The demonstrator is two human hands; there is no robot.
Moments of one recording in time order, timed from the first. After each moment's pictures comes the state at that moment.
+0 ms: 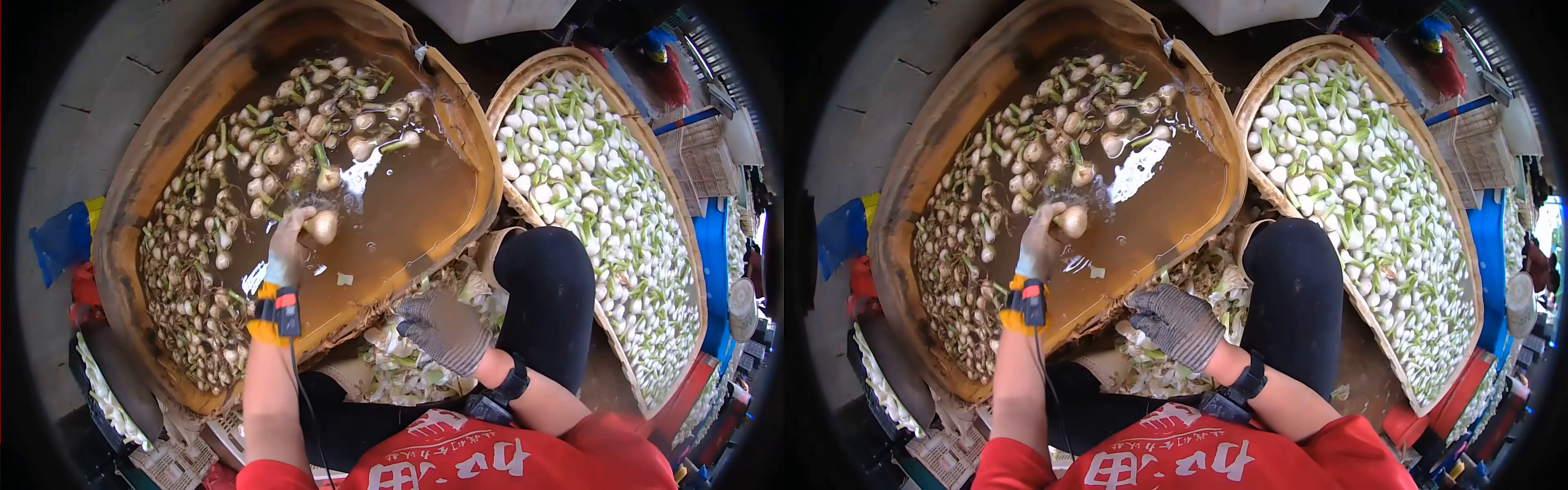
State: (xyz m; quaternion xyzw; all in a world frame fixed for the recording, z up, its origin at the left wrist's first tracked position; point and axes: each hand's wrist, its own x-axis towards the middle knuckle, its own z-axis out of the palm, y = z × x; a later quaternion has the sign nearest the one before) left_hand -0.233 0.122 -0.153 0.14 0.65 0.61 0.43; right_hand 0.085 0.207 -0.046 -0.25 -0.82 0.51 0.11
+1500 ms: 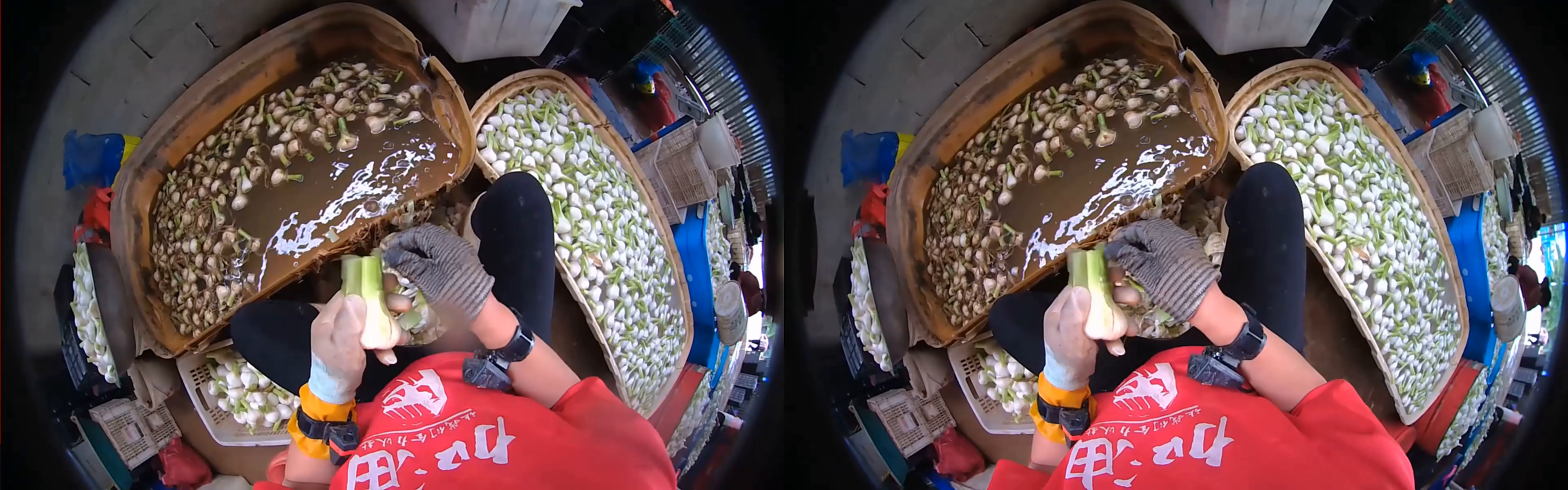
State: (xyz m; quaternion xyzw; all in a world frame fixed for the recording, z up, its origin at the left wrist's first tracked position) left_hand 0.058 -0.007 0.086 0.16 0.58 0.65 0.46; right_hand 0.132 0.162 0.048 -0.22 -0.79 0.52 0.25
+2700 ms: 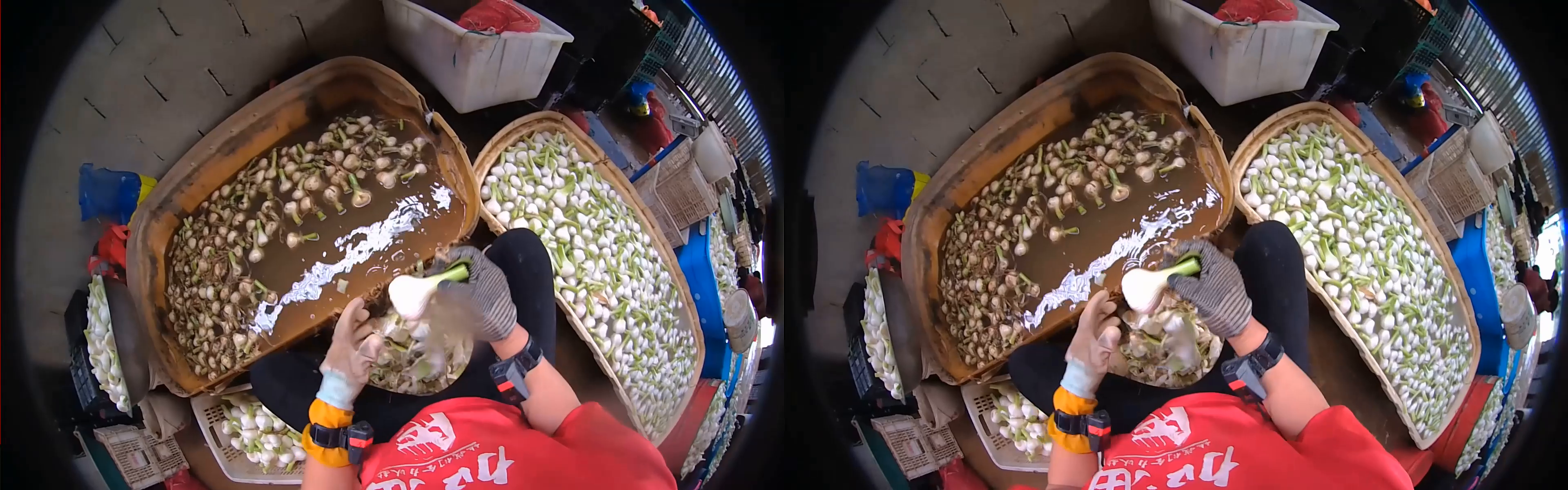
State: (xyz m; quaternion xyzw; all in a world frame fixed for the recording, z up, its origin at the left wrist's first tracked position) left_hand 0.006 -0.002 0.010 0.32 0.73 0.51 0.31; right_hand 0.139 0.212 0.032 -0.21 -0.59 0.74 0.25
